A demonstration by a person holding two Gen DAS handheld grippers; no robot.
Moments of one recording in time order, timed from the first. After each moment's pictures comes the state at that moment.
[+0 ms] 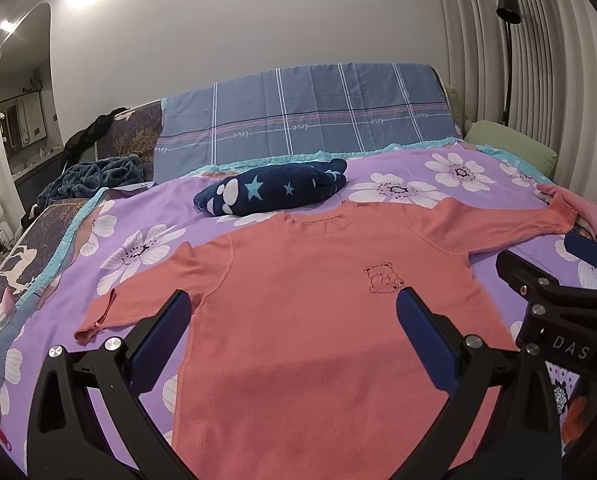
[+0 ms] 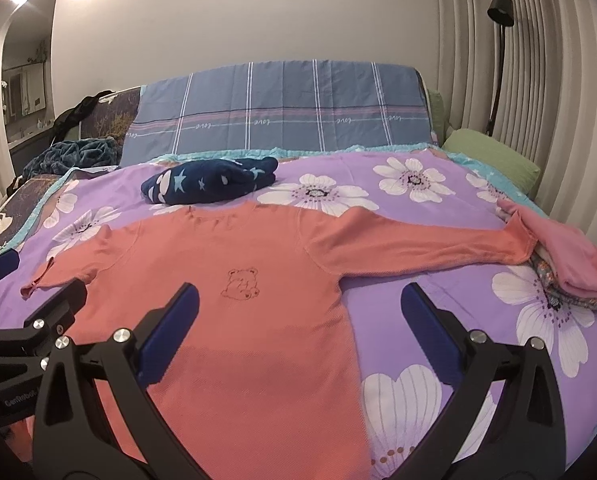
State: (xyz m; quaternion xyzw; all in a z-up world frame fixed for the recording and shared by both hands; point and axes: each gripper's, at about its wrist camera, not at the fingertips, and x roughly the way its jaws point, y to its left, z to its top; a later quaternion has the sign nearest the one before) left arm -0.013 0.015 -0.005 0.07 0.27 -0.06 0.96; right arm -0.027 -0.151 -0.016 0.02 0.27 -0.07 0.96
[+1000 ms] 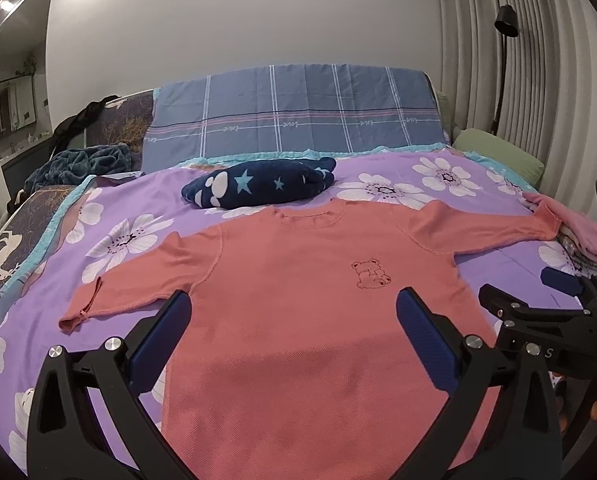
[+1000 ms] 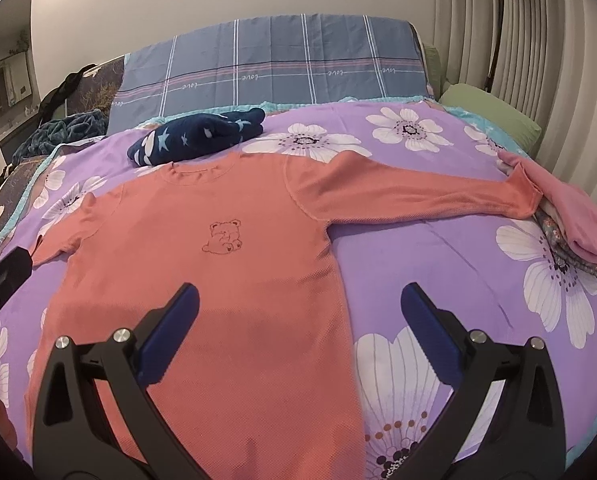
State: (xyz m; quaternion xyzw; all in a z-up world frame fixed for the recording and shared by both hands) left arm -0.019 0.030 -0.009 0.04 0.28 -0.09 0.96; right arm -0.016 -0.167 -0.045 0.03 0.34 -0.08 0.93
